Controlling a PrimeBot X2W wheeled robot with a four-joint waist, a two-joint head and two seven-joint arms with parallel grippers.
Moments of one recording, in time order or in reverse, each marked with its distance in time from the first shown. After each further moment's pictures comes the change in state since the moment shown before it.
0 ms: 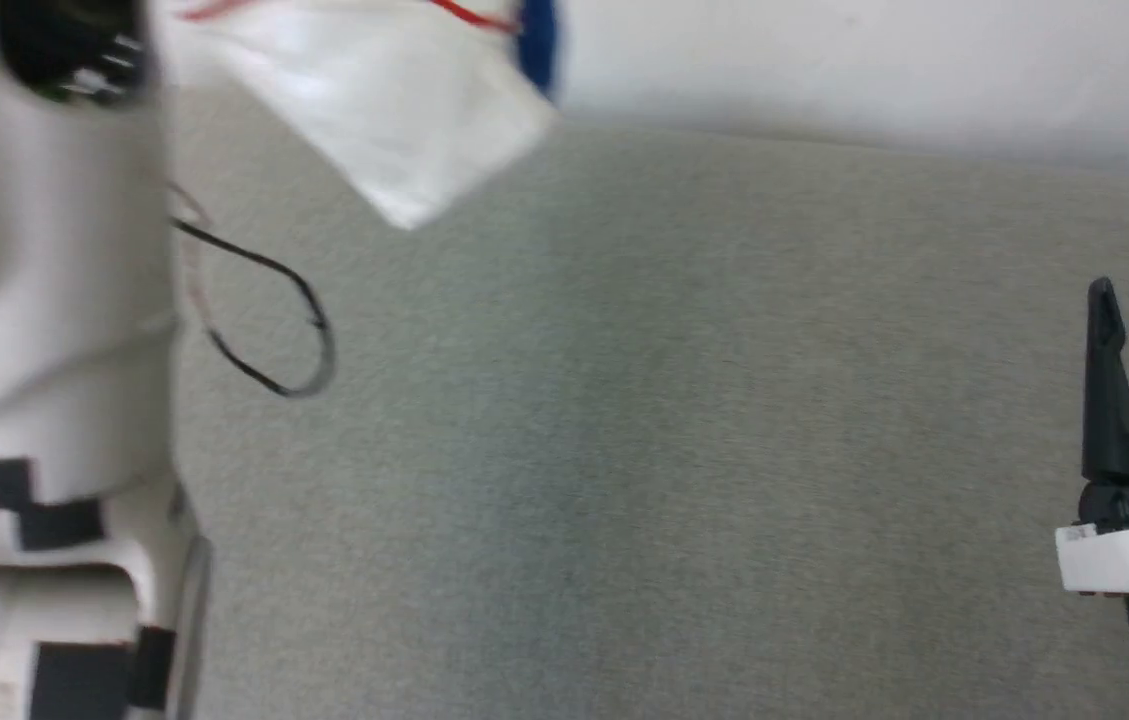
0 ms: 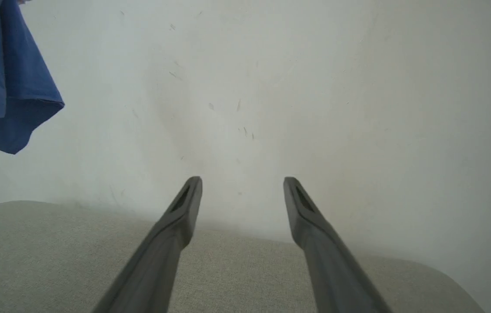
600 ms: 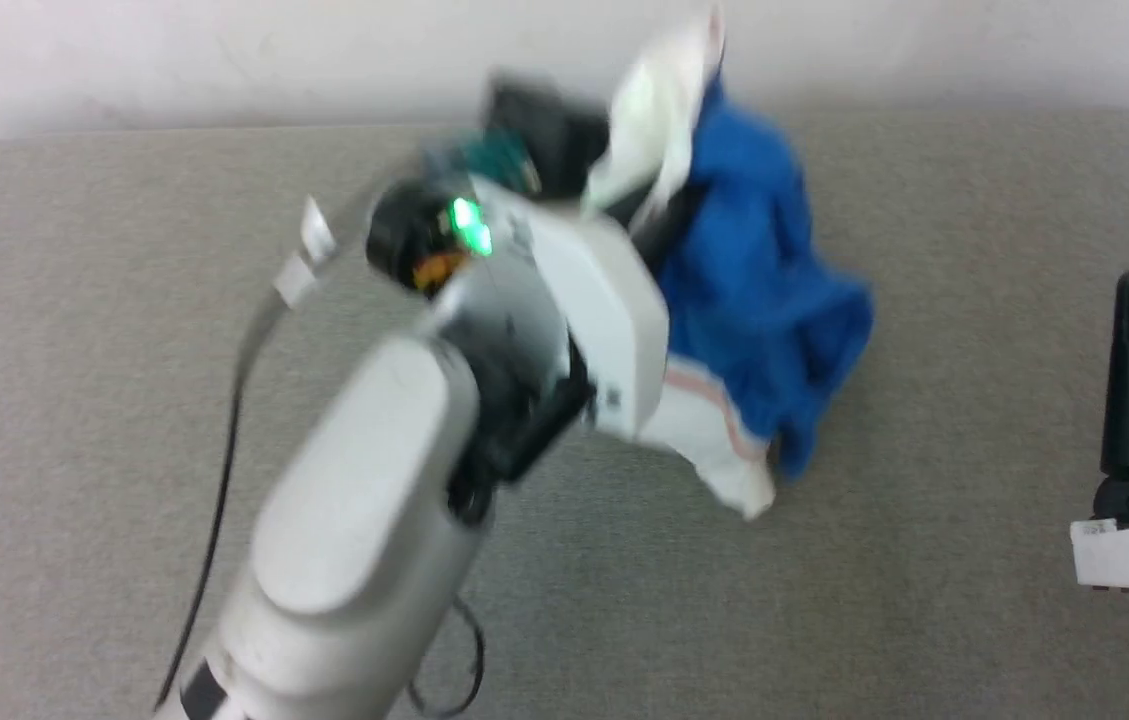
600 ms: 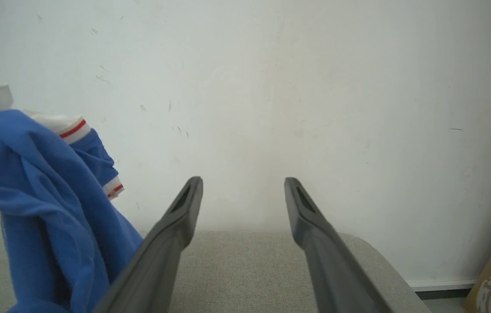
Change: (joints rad) left arm 0.477 -0.118 -0.350 -0.140 -0.003 -0.048 -0.100; right arm -0.004 0.000 -0.035 0.007 0.049 0.000 -0.023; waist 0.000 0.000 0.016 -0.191
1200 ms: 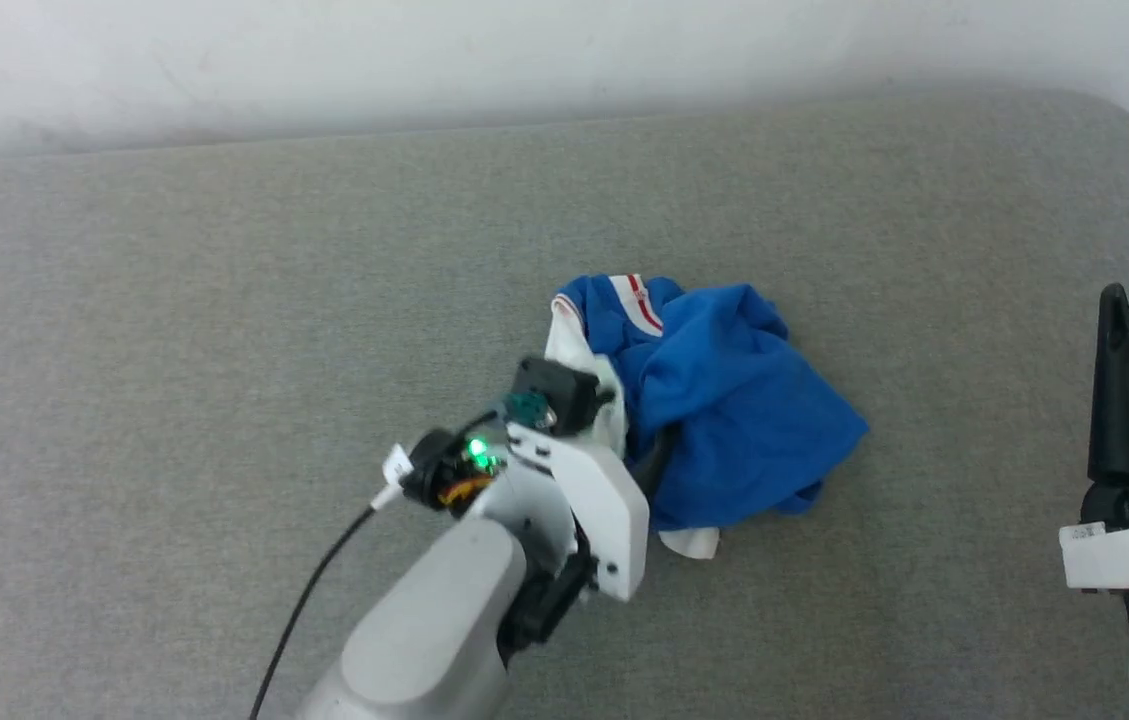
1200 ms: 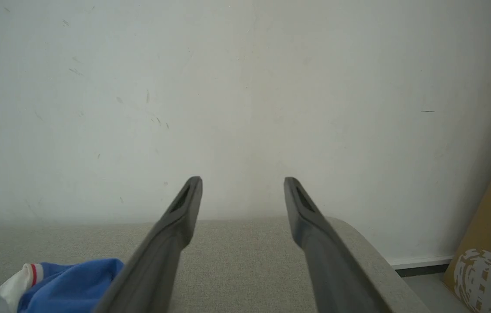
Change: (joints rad) left arm 0.250 -0.015 -0.160 0.403 0.073 0.045 -0.320; right arm -0.001 0.000 0.009 0.051 0.027 0.000 -0.017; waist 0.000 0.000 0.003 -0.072
